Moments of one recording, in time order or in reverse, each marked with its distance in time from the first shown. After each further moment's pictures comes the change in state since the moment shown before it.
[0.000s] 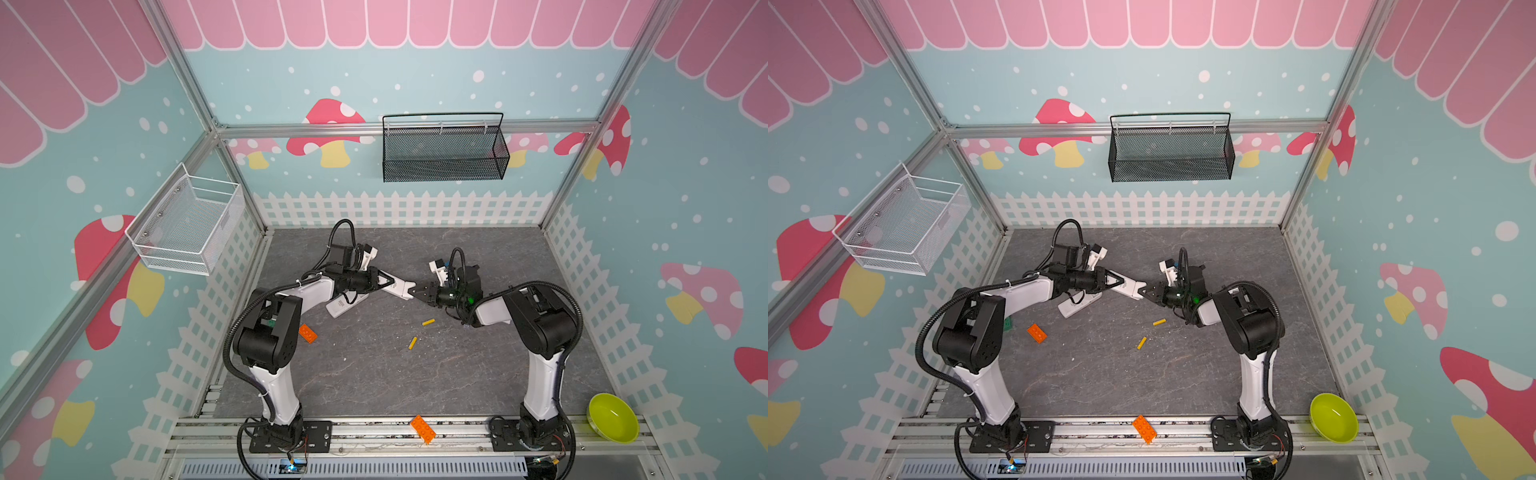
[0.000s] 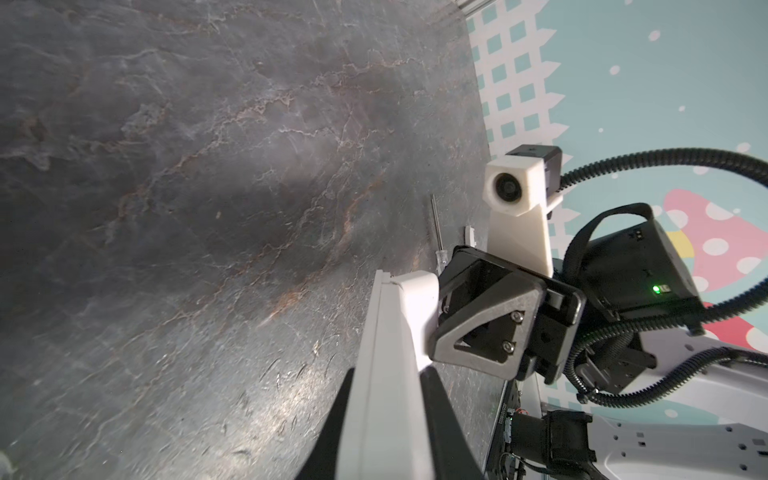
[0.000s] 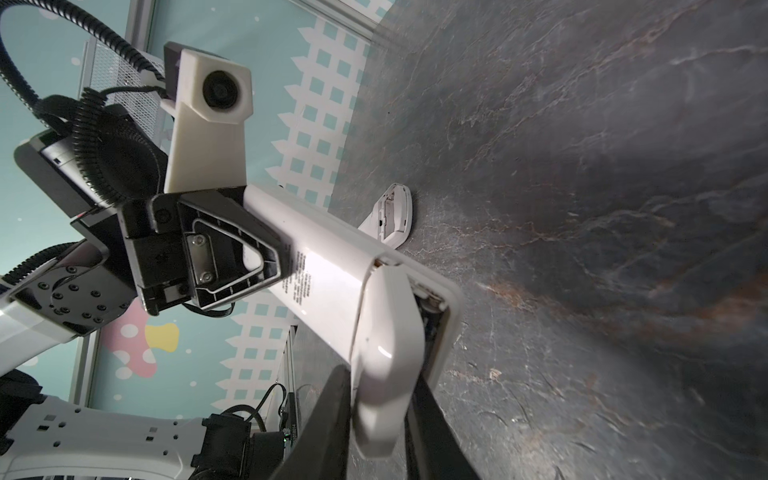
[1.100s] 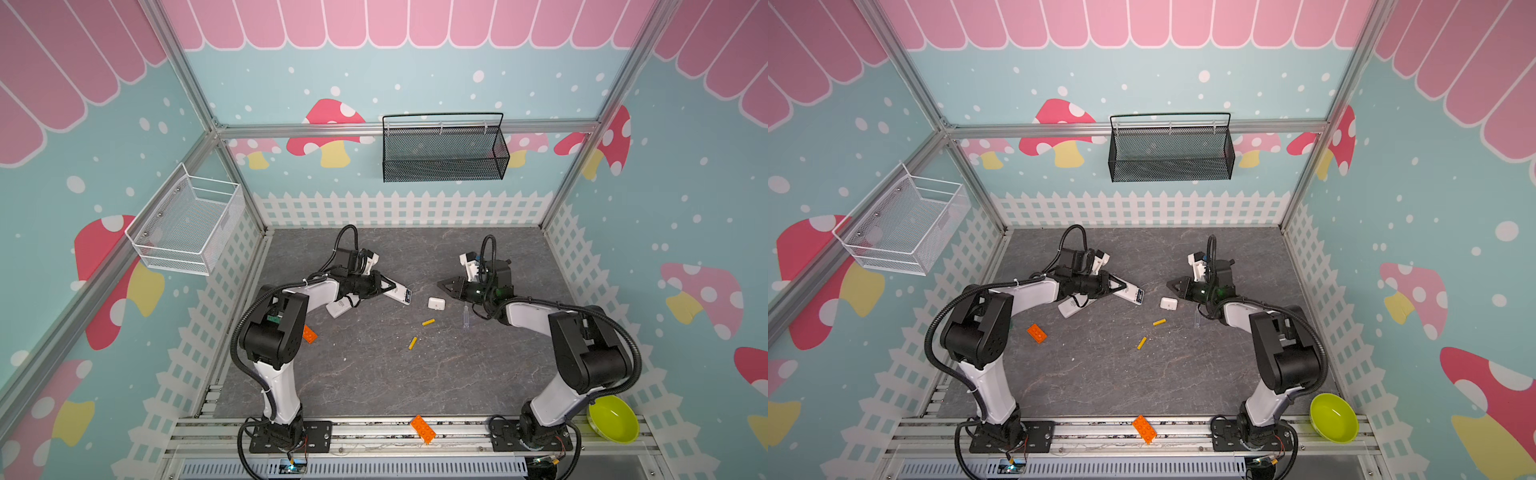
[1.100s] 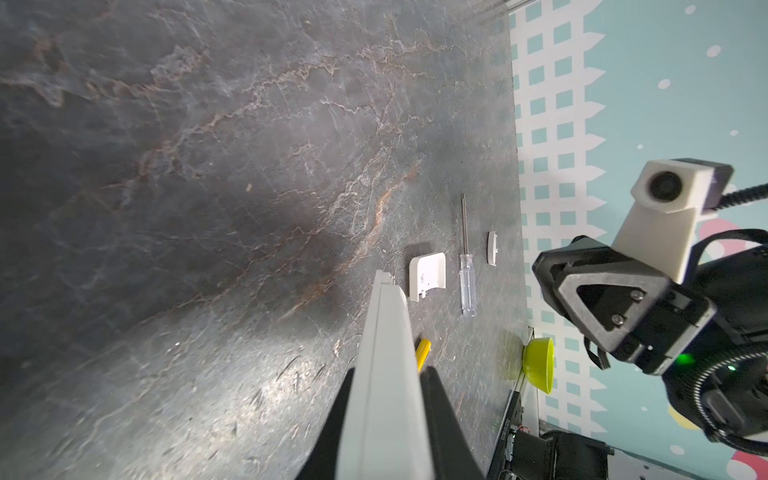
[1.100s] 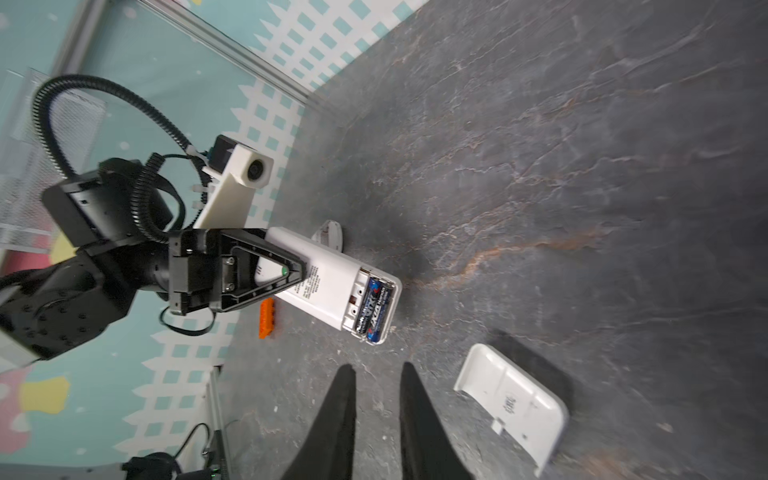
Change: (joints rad) left arm -0.029 0.048 -0.011 0.031 -0.051 -0.095; right arm -0.160 -0.369 -0.047 -0.530 0.192 -0.364
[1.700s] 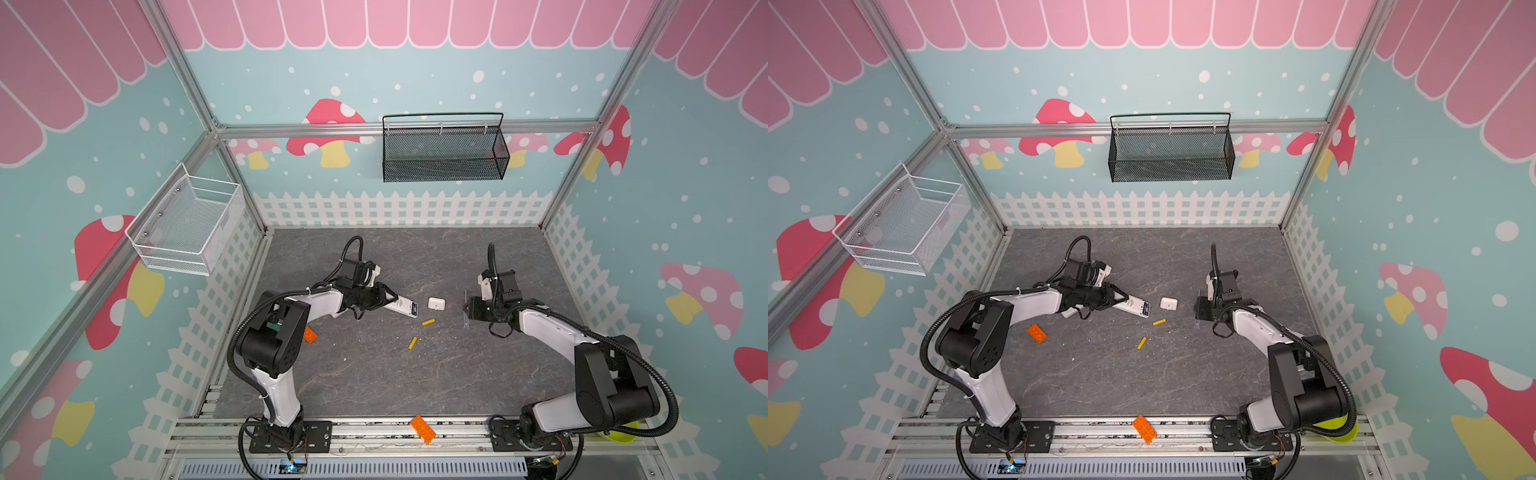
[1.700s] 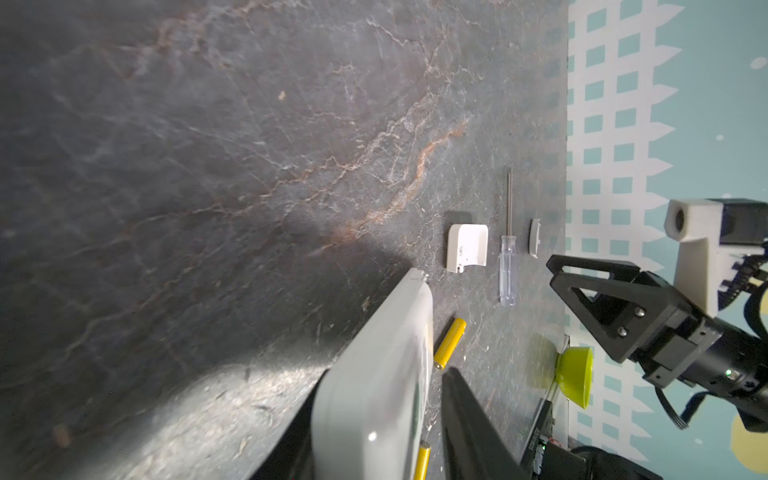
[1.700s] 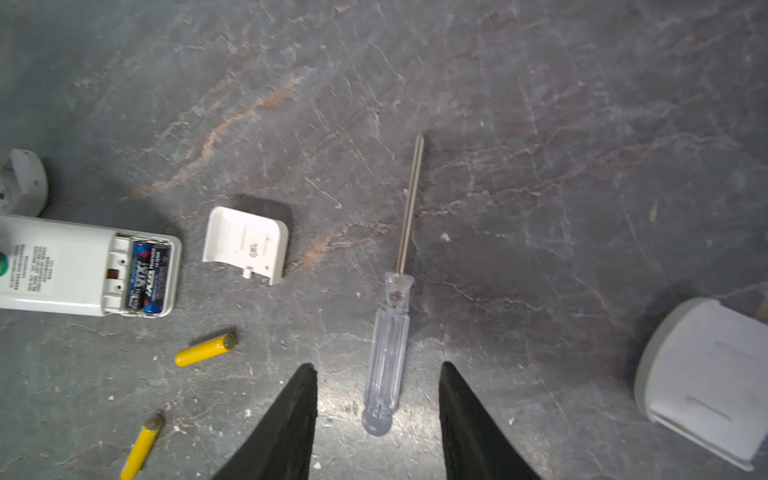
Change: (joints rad) left arm -0.066 -0.073 -0.124 -0.010 -0.161 -0.014; right arm 0.001 -0.181 -0.064 -0.551 0.495 -0.221
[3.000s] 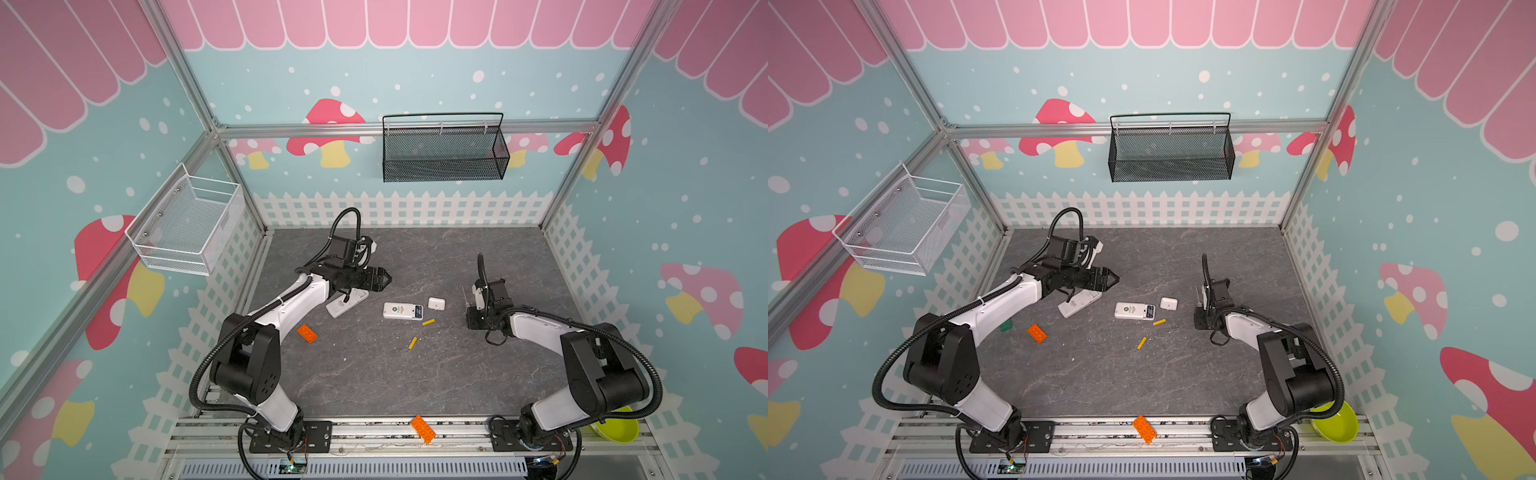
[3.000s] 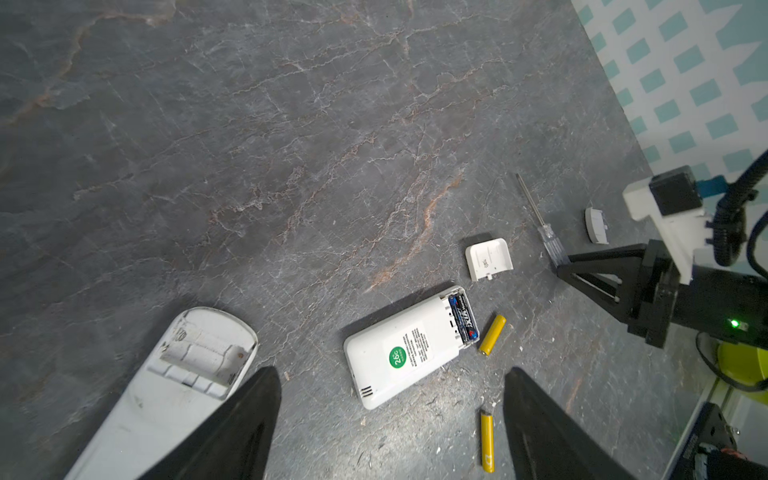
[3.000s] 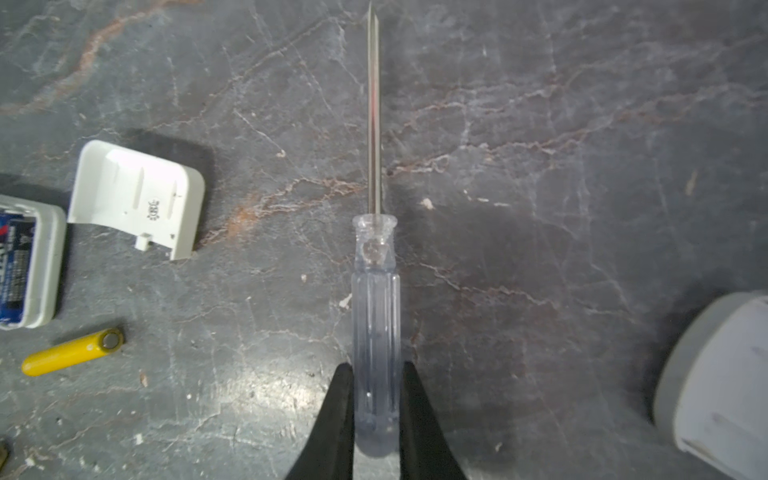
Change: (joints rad) left arm 0.021 -0.206 0.226 -0.391 -0.225 0.464; right arm 0.048 0.078 -0.054 0.102 0.090 -0.105
